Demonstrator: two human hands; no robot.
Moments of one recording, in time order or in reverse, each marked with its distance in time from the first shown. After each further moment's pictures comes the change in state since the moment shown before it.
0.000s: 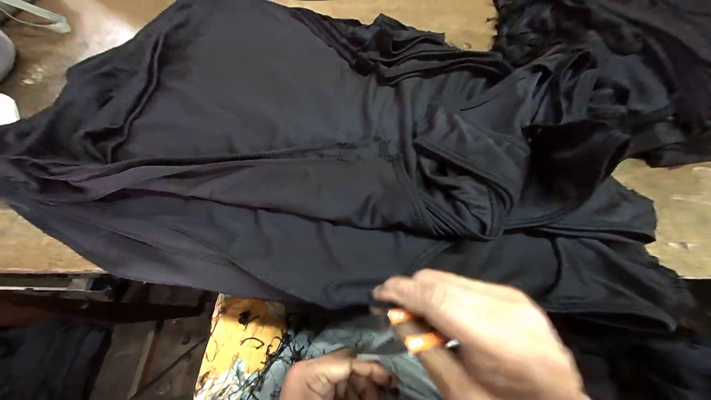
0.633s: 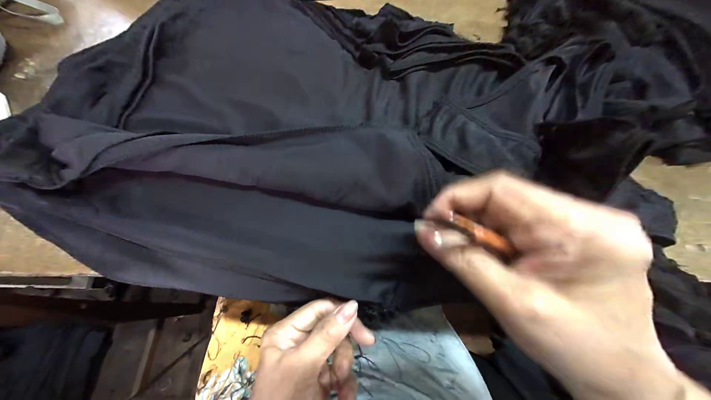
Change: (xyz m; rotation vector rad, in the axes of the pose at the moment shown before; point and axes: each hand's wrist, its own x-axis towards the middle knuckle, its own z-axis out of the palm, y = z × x) left_hand 0.029 0.018 -0.005 -0.439 0.308 -0.186; right_hand 0.040 0.025 -0.031 0.066 0.040 0.197
